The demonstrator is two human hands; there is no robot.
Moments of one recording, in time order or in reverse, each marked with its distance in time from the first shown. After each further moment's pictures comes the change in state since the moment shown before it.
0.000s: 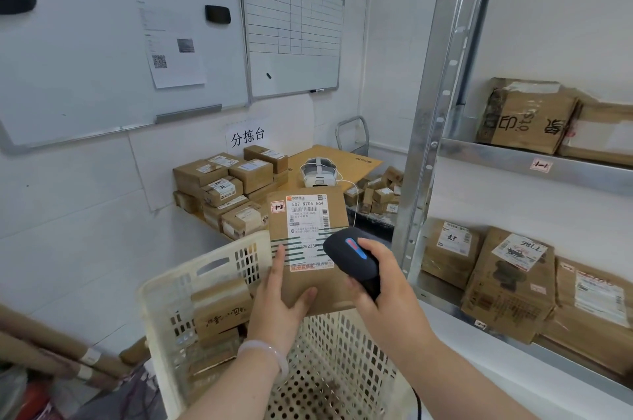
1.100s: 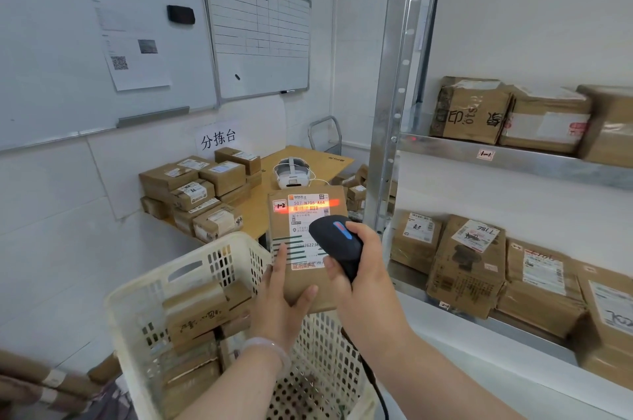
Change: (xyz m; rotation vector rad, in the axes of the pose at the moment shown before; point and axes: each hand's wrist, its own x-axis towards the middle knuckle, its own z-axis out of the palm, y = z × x) left_hand -0.013 0.017 0.036 0.002 -0.077 0.107; right_hand -0.022 -0.036 -0.017 0.105 0.142 0.072
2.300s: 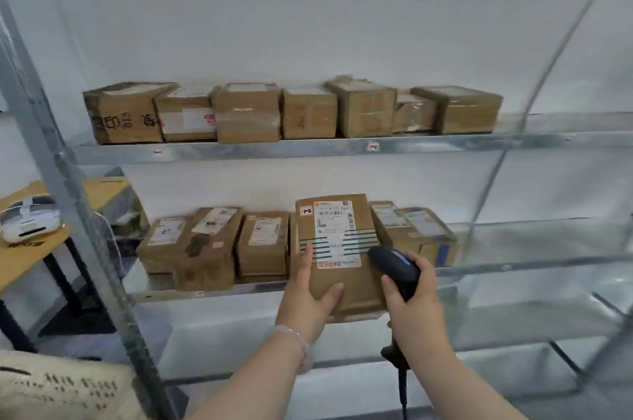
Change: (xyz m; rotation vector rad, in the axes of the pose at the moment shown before) left_hand -0.210 0.297 0.317 -0.269 -0.788 0.096; right_hand -0.220 0.115 -0.416 -0.206 0.836 0.431
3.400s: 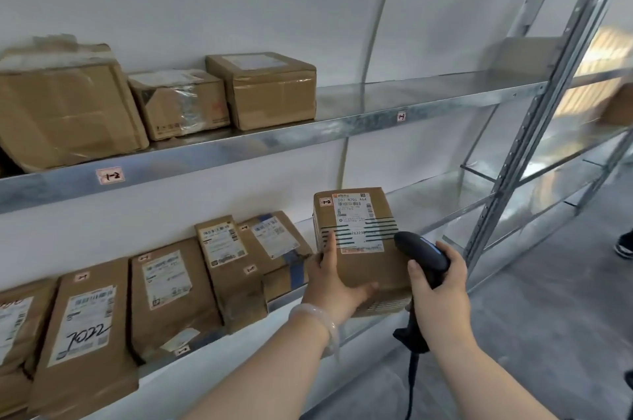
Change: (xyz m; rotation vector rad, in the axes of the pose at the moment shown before) left_hand 0.143 0.119 0.344 0.135 -0.538 0.080; right_hand 0.197 0.137 -0.232 -0.065 0.526 0.229
